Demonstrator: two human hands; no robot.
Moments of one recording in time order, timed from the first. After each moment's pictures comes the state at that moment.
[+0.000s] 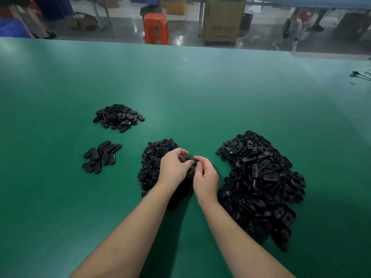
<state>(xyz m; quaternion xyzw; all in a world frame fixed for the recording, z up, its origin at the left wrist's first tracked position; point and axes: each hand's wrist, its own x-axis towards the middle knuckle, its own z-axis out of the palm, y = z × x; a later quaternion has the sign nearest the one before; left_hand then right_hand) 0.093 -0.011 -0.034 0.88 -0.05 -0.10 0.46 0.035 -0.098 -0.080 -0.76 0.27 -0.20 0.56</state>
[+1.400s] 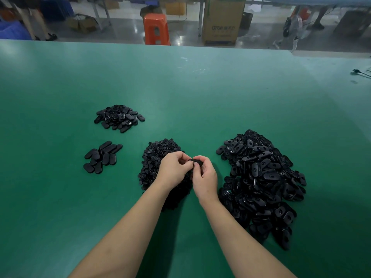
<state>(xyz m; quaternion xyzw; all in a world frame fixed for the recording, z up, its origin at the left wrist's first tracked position) 0.094 -0.004 -0.041 0.86 -0.08 -0.13 0.48 0.035 -0.098 -0.079 -0.75 0.23 -0.19 0.59</state>
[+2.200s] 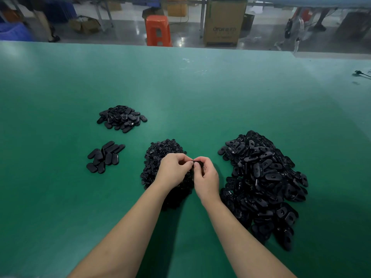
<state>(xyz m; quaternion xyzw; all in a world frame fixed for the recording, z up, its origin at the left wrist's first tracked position) 0.091 0.006 -0.034 0.87 -0.11 -0.13 0.46 0.032 -0.100 -0.078 -0.76 0.22 -0.18 0.59</state>
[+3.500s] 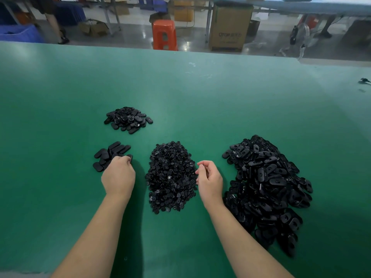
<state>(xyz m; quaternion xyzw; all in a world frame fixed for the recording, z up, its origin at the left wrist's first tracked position) 0.118 0.133 -0.058 0.98 0.08 0.11 0.17 0.031 -0.094 -0.072 -0.76 0.24 -0.16 0.59</state>
